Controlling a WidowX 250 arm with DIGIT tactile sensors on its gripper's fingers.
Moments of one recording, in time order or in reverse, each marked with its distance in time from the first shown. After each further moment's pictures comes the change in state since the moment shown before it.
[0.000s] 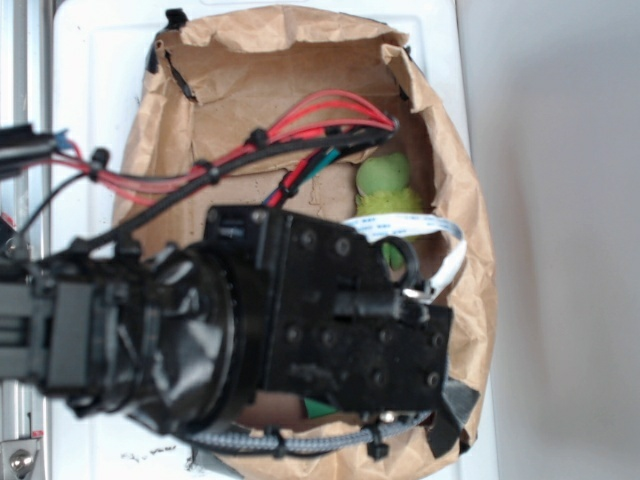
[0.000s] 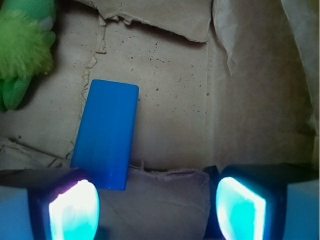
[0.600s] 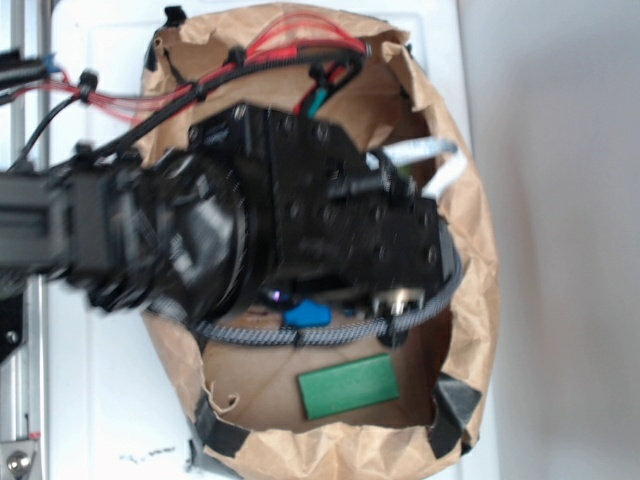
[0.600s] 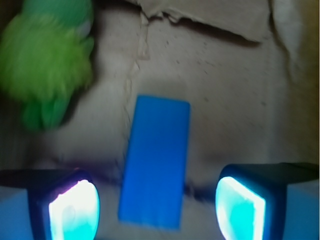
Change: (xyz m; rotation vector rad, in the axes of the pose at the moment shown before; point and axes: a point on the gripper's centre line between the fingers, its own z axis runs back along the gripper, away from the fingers) arm 0.027 -0.025 -0.015 -0.143 0.124 -0.004
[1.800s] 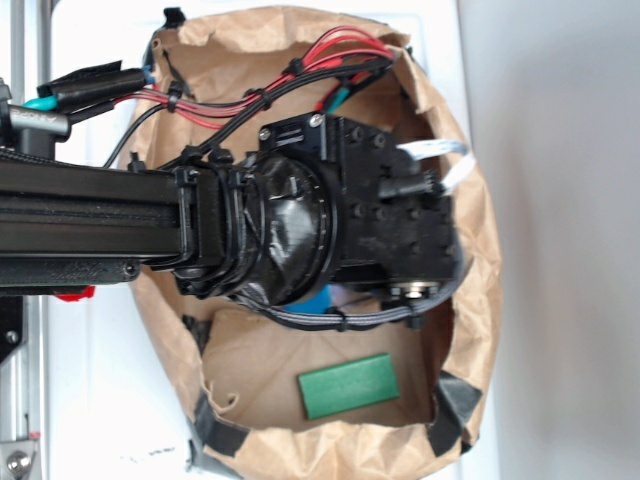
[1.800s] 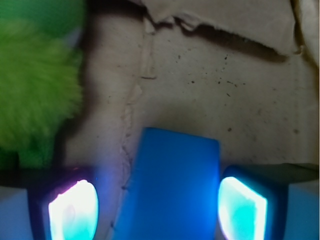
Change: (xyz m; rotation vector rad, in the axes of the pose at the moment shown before) arm 0.015 0.007 -0.026 0.074 -0.105 -0.031
